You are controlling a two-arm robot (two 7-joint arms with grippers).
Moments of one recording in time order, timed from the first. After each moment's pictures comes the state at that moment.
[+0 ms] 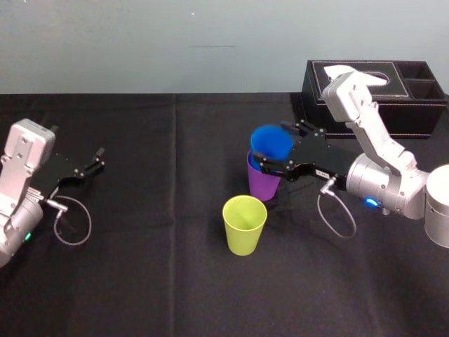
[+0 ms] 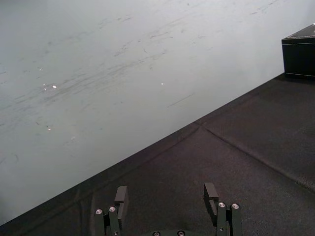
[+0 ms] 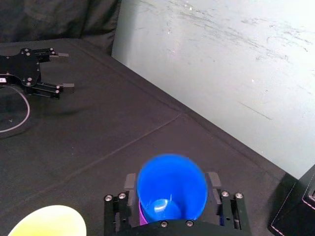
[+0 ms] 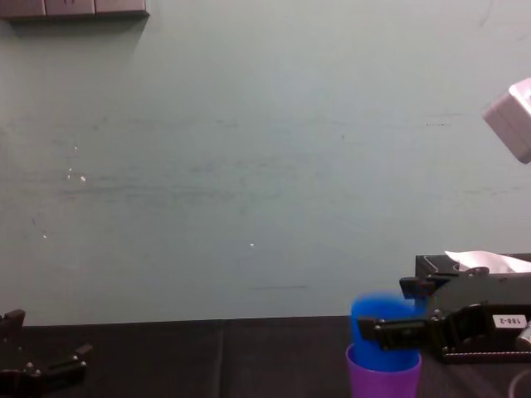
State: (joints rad) left arm -0.20 0.60 0.45 -1.41 -0.25 -0.12 0.03; right arm 0.31 0.49 -0.41 -1.58 0.22 0.23 0.46
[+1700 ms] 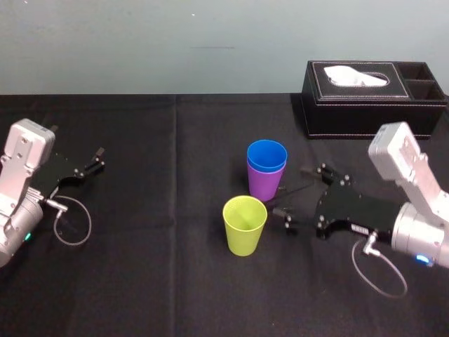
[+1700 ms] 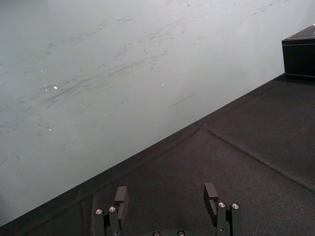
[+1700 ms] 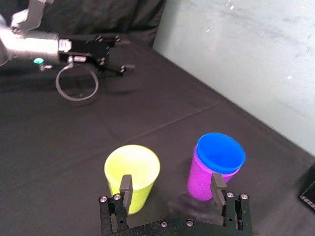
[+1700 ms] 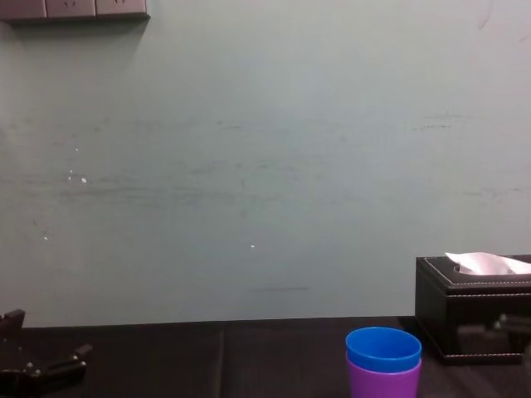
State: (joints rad) left arm -0.20 0.60 0.45 -1.41 -0.25 -0.12 0.03; right arm 0.07 0.71 -0.34 -1.80 0.33 0.15 0.54
